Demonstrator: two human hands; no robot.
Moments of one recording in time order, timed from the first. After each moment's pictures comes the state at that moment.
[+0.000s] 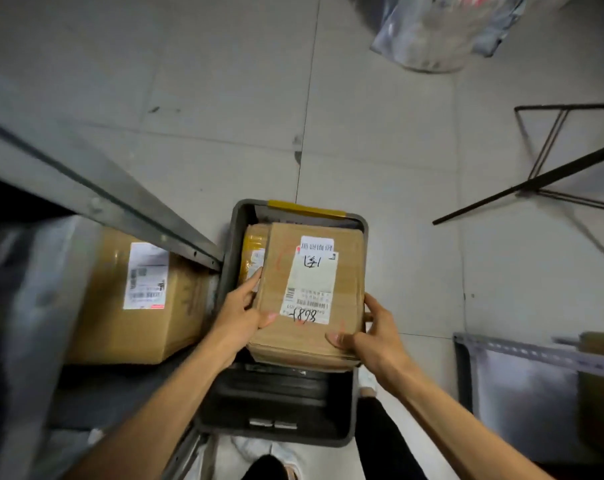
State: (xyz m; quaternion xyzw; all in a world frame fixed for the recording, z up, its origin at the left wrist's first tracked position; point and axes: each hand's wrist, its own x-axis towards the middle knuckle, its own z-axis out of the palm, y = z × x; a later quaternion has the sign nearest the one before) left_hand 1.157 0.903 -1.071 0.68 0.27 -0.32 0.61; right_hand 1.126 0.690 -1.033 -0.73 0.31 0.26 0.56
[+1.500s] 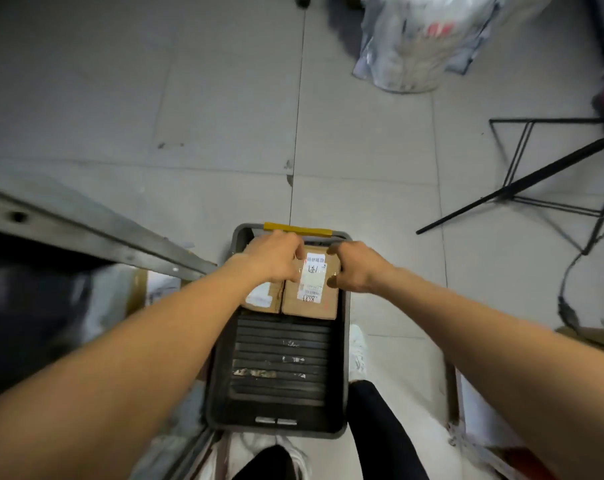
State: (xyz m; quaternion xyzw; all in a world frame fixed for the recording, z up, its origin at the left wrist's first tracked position) left_hand 1.278 0.834 -0.944 0.91 -0.14 -0.37 0.13; right_hand 1.252 0.665 -0.943 -0.91 -0.04 0.38 0.16
